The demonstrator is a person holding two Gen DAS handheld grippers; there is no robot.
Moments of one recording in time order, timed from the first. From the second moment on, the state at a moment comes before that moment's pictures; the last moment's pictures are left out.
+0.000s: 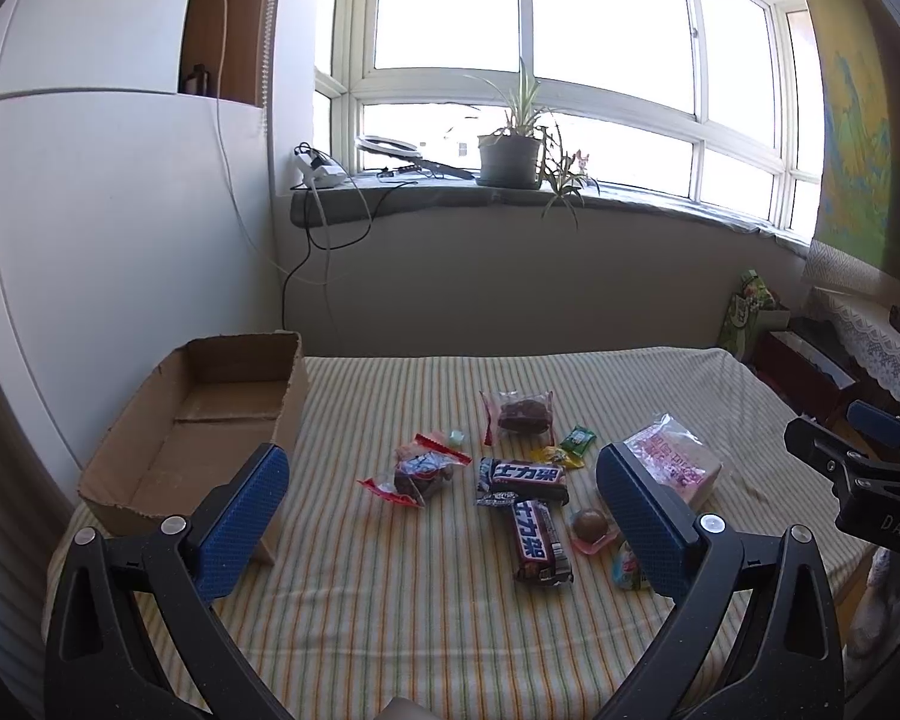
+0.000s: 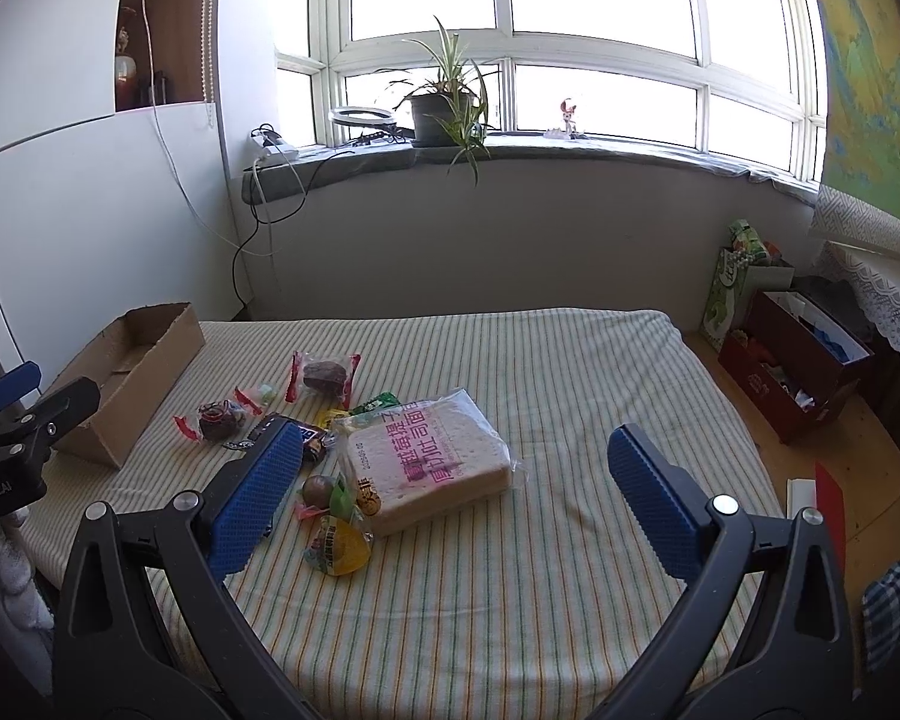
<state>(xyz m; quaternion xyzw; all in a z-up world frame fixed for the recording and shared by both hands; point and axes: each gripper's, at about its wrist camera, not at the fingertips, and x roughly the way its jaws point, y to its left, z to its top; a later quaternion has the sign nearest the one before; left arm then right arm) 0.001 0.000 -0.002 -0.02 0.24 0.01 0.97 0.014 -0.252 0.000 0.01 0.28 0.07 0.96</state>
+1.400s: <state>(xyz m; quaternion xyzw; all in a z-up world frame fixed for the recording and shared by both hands) 0.006 -0.005 -0.004 -0.01 0.24 0.01 0.97 0.022 -0.251 -0.005 0.02 0.29 0.08 0.95</state>
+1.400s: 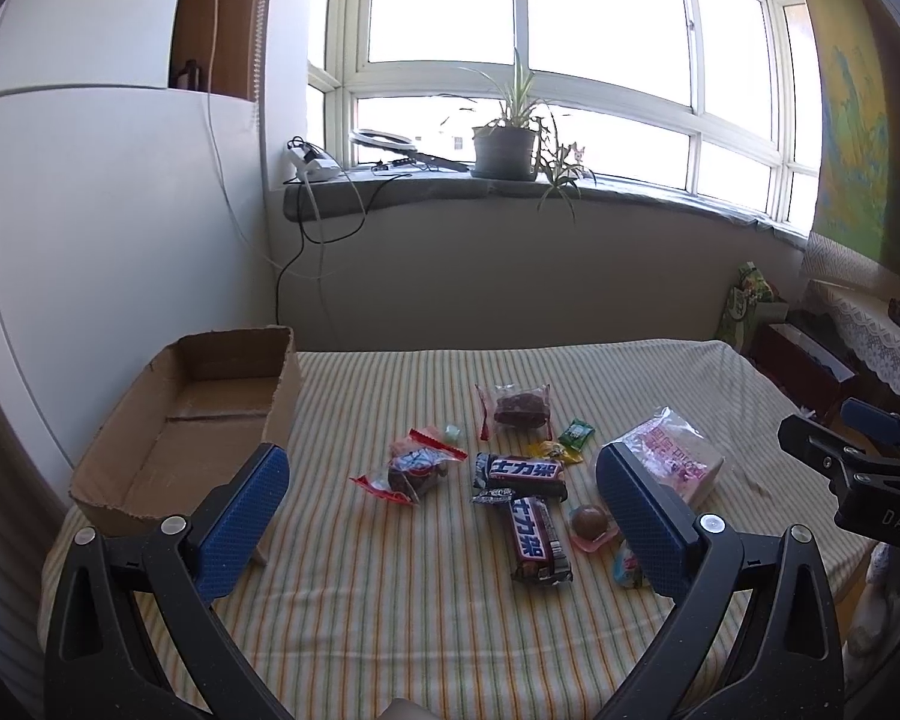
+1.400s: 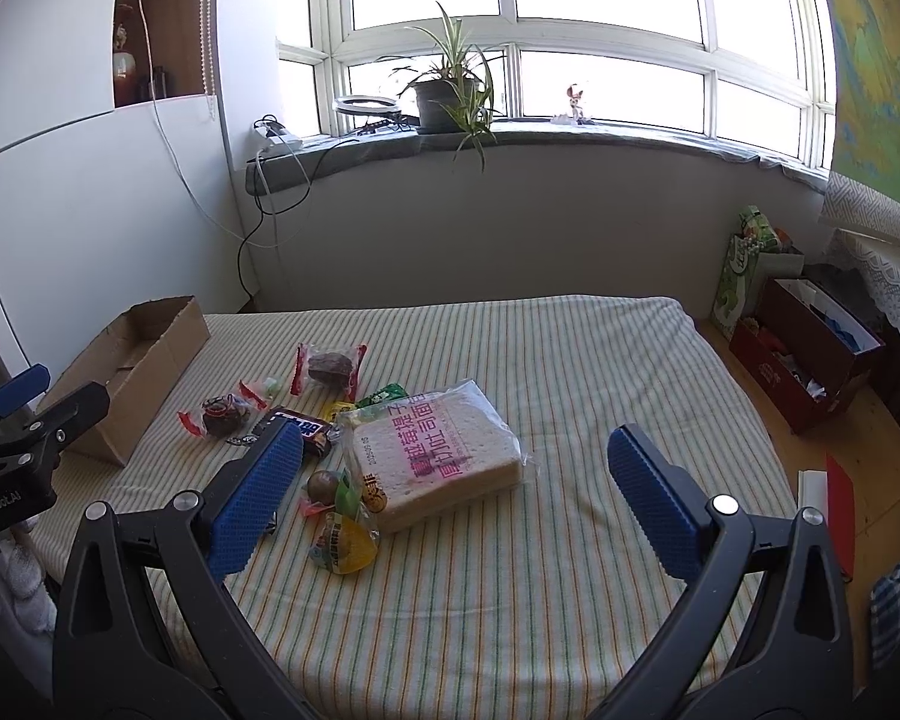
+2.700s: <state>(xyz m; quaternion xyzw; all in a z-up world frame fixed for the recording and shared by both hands) 0.085 -0.066 -0.069 -0.14 0.39 -0.21 0.88 0.147 -0.311 -0.085 0.16 0.46 0.22 0.84</state>
